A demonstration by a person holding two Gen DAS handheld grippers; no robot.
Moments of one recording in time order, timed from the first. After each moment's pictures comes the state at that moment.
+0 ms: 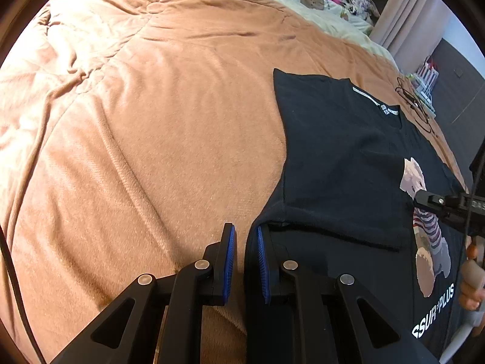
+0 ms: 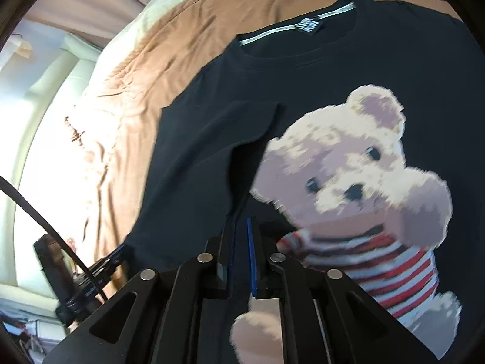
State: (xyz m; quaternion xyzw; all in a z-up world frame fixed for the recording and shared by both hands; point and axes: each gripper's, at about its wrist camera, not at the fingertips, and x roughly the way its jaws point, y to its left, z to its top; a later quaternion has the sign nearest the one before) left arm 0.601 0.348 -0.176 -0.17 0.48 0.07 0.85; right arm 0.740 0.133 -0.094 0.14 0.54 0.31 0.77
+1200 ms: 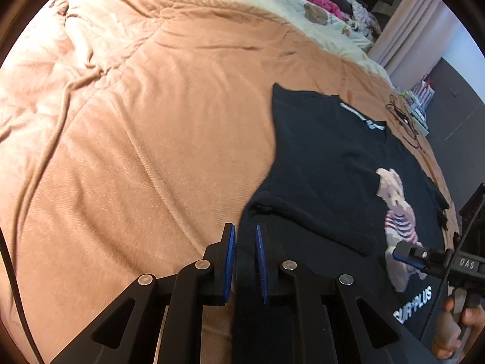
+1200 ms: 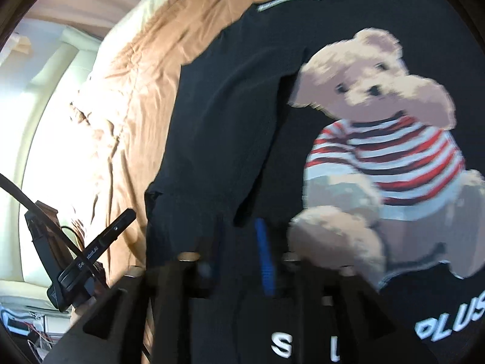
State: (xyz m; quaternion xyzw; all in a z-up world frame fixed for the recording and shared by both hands) left arm 0.567 0.341 -0.137 -0.20 0.46 0.07 0.86; right arm 0.690 0.140 -0.087 0.15 0.56 0.29 0.76
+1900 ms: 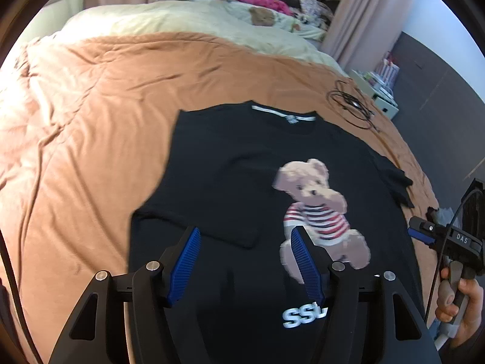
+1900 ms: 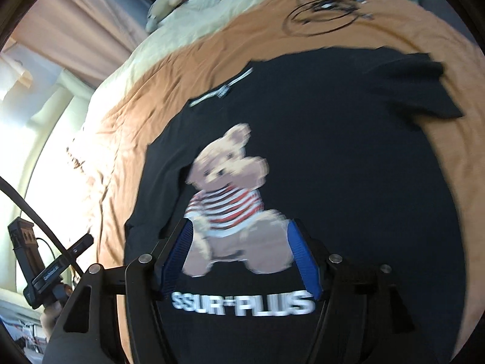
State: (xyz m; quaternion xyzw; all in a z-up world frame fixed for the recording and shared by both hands) left arm 0.580 0.209 -0.055 -0.15 0.45 0.02 0.88; right arm 0.660 -0.095 -0.003 0.16 0.48 0.23 0.83
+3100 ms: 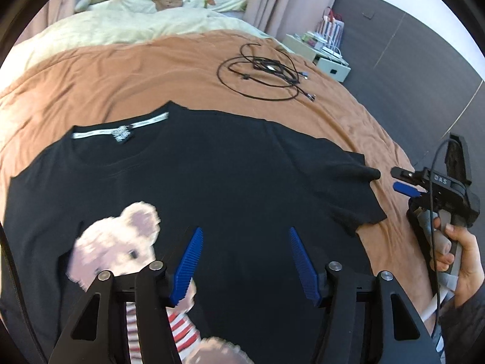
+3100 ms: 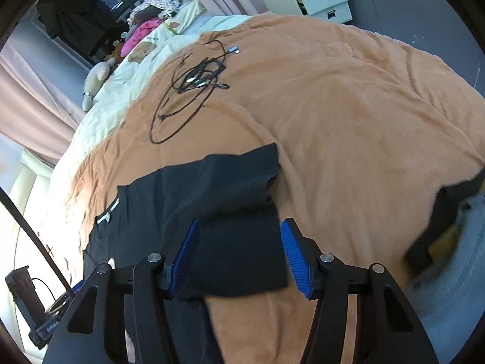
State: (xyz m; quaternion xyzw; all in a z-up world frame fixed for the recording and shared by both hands) left arm 0.771 -0.019 -0.102 -0.09 0.47 -0.10 0.87; right arm 0.833 -0.295 -0.037 0.24 0.45 0.13 0.85
